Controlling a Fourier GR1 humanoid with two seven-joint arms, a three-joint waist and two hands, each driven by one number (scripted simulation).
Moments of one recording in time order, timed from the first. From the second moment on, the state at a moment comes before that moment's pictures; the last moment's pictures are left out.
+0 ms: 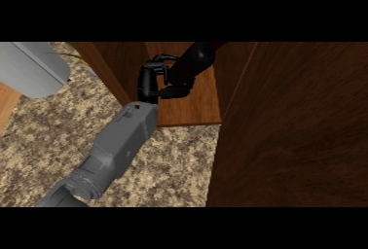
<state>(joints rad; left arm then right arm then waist) -1.03 0.00 -0.22 -0.25 0.58 0.45 -0.75 -0.56 -0.20 -0.03 -2.41 -0.17 -0.08 0.93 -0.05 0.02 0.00</state>
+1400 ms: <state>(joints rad) -1.09 0.01 -0.13 -0.07 0.58 0.50 -0.72 -0.64 -0.19 -0.02 -2.40 -0.19 -0.08 0.94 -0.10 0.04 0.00</state>
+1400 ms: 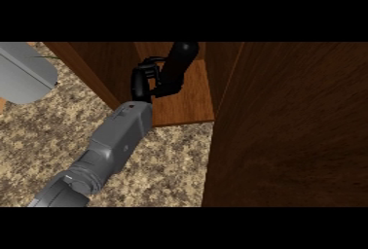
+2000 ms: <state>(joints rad) -0.99 0.00 -0.08 -0.09 0.66 0.34 -0.75 -0.65 -0.17 -0.01 -2.39 -0.21 -0.08 0.93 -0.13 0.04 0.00</state>
